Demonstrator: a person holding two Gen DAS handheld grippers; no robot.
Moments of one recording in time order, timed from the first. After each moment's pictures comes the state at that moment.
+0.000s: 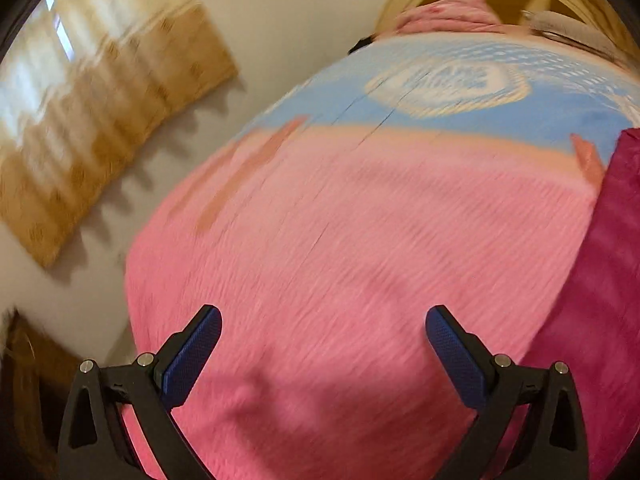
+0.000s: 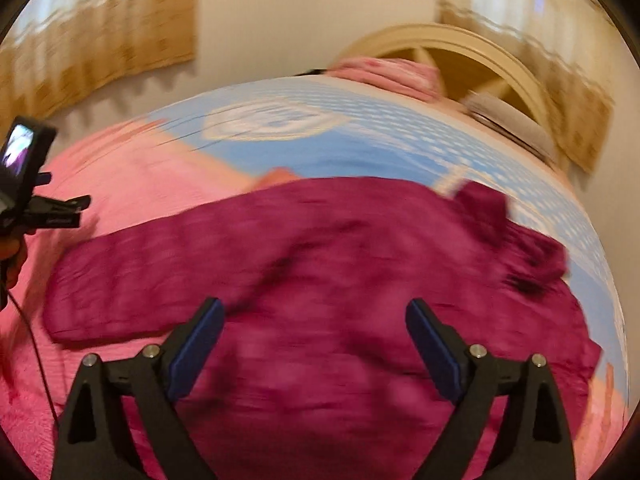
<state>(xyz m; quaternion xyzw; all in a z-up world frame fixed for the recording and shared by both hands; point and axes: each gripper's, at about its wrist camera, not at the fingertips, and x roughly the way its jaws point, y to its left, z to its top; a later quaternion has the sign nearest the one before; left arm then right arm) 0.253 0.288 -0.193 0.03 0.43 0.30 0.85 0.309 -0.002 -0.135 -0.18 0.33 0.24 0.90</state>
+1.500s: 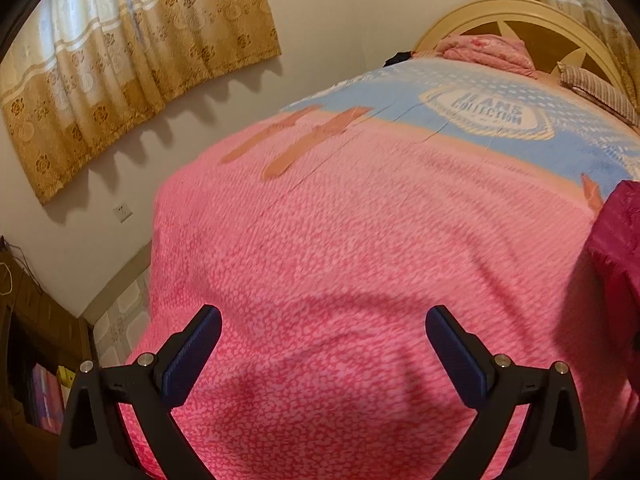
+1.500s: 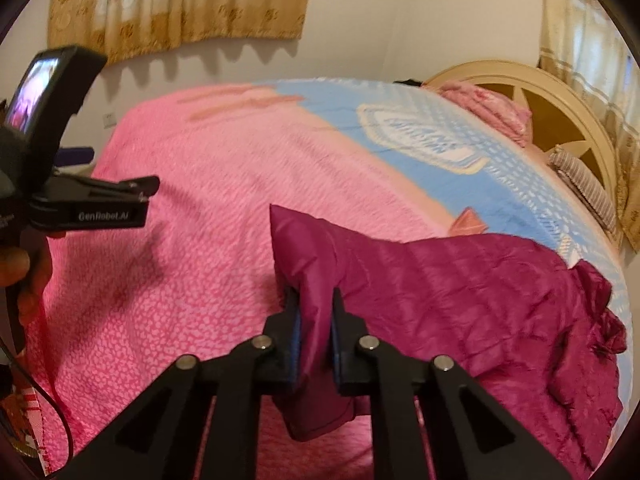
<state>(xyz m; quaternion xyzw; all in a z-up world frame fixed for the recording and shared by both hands) 0.157 0.331 -0.173 -0.05 0.39 0.32 0.86 0.236 0.157 -0.154 -0.24 0.32 0.32 0.86</state>
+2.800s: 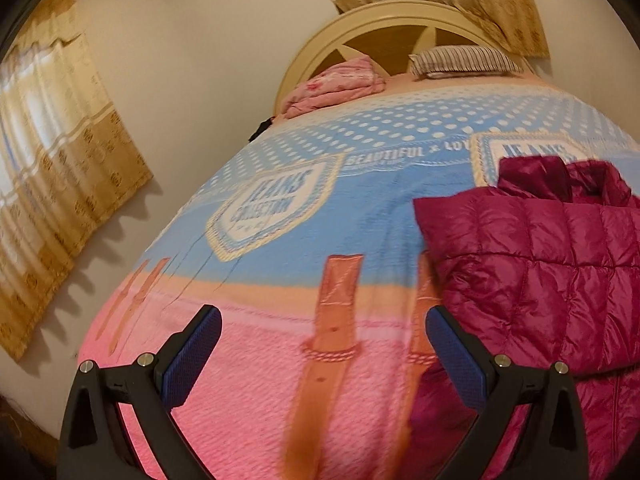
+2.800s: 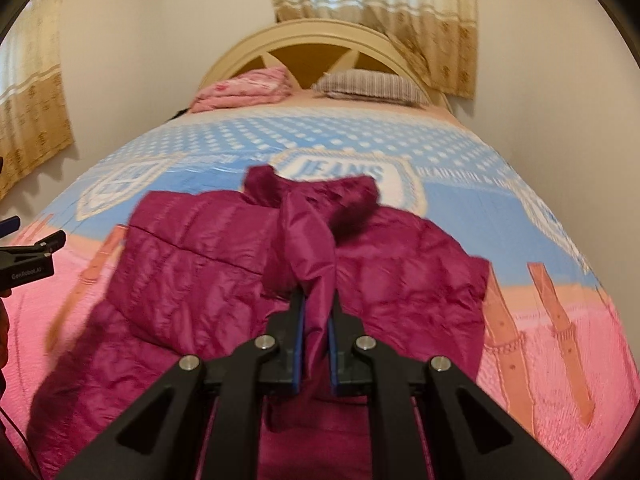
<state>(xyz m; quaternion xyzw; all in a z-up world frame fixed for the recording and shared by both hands) 0.363 0.026 -0.118 0.12 0.34 0.17 0.92 0.336 -0.202 -0.114 -0.02 0.33 0.03 0.94</state>
